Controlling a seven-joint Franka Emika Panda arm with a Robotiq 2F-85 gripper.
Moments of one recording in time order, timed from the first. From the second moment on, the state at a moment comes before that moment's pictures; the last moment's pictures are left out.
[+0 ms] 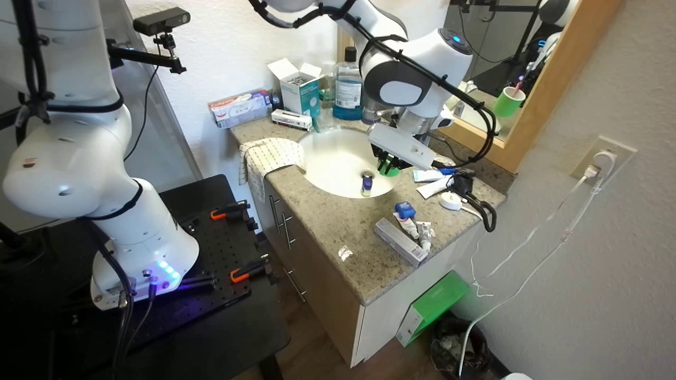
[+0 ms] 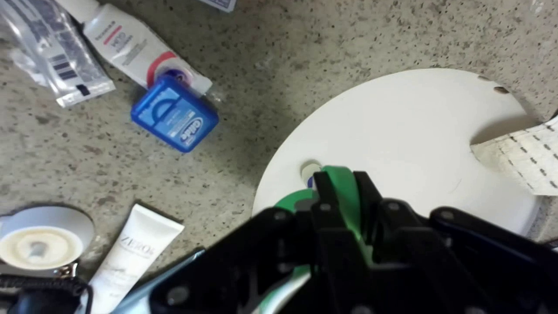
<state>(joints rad) -0.24 0.32 -0.04 -2.00 0.30 2.19 -1.05</state>
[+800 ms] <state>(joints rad) -0.24 0.49 -0.06 -1.81 0.21 2.27 -0.79</state>
